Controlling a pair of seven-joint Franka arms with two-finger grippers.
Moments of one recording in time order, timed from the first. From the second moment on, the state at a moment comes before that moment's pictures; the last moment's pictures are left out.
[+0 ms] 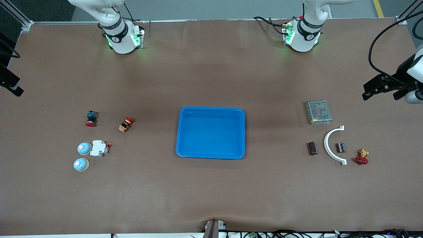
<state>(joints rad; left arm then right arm) -0.04 0.04 -0.01 -1.54 0.00 1.63 -0.04 -0.05 0.00 0.01 -1.43 -0.01 1.63 0.08</state>
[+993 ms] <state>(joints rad) 0.04 0.32 0.00 -1.55 0.02 1.73 -0.03 -0.03 0.02 0.01 -1.44 -0.01 1.63 0.08</state>
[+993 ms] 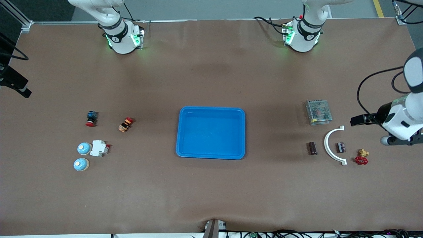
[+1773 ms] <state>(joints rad) 0.08 0.53 0.00 -1.65 0.07 2.13 -0.03 -0.04 0.29 0.00 -1.62 -0.02 1.91 0.11</state>
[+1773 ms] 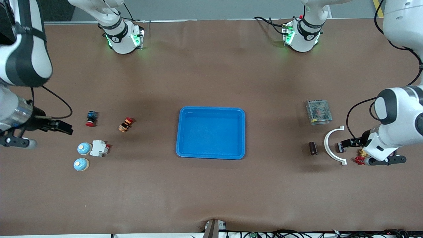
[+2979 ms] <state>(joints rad) 0.13 0.68 0.00 -1.65 0.08 2.25 -0.03 -0.16 0.54 -0.01 -1.86 -0.02 2.48 -0.17</state>
